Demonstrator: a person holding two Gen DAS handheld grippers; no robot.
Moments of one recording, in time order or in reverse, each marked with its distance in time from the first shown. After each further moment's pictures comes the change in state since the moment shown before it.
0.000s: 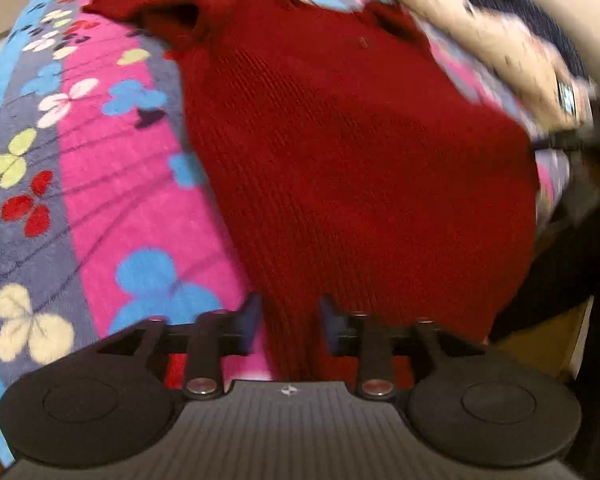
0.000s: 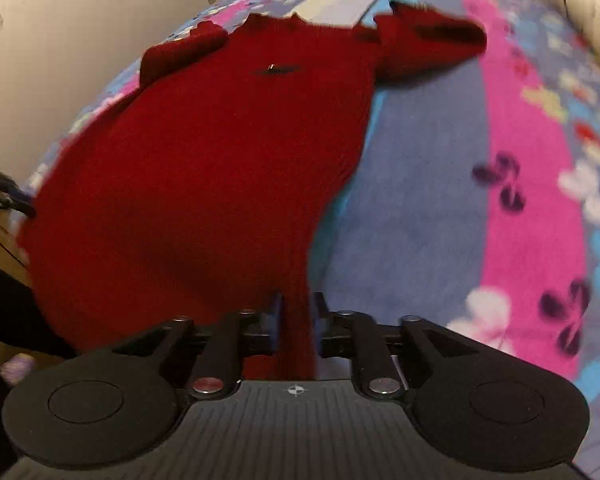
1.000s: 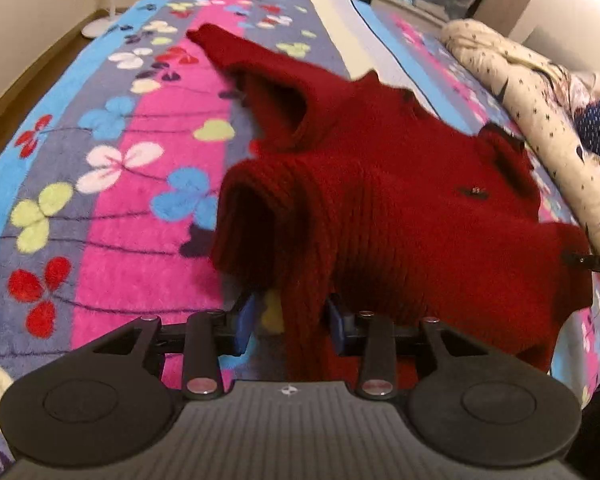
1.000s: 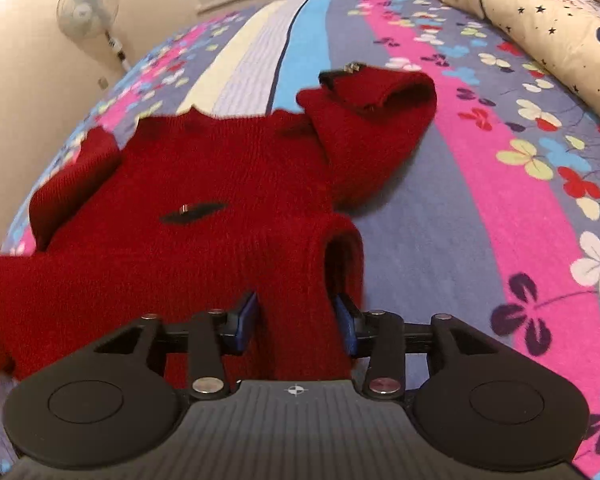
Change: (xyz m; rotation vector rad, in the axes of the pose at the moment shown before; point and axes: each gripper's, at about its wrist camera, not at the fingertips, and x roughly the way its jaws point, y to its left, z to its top) left arm 0.040 0.018 0.095 -0.321 -0.150 0.189; right arm 0.081 -0.002 0.119 0.281 -0.132 -0.189
